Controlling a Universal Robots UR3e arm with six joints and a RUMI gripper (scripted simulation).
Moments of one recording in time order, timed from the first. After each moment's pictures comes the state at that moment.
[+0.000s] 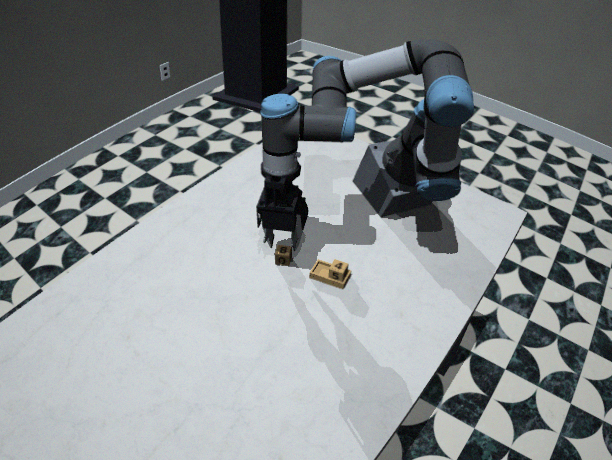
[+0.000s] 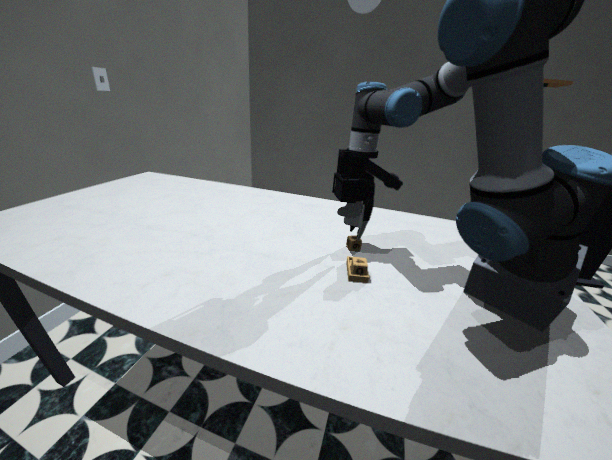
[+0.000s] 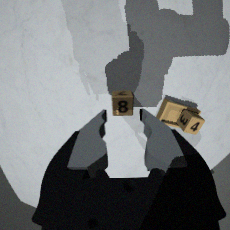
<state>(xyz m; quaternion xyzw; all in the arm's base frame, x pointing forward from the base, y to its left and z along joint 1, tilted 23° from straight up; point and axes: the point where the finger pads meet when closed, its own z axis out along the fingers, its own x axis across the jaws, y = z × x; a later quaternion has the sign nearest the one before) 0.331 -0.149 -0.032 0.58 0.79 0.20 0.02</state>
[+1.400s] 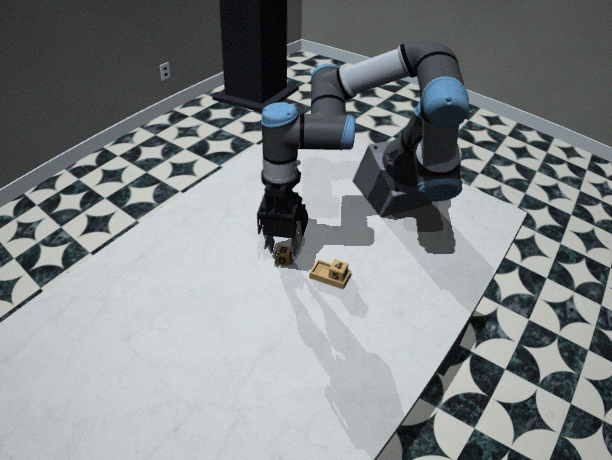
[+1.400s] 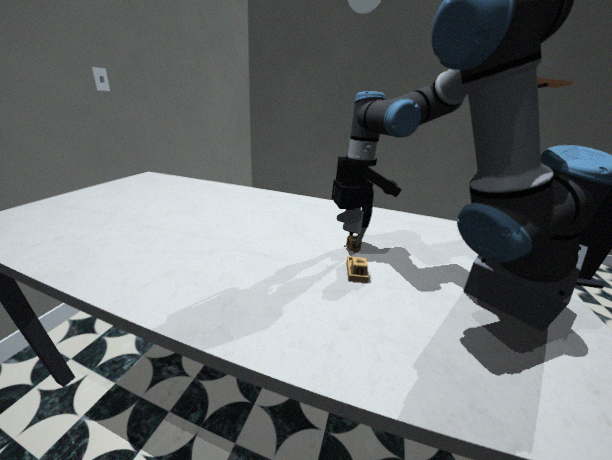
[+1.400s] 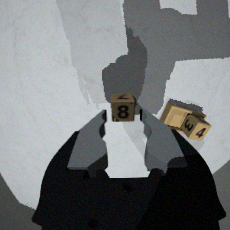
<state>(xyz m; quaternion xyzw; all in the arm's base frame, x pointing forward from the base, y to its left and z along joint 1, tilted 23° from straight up) 0.335 -0.144 -0.048 0.58 0.79 0.20 0.02</state>
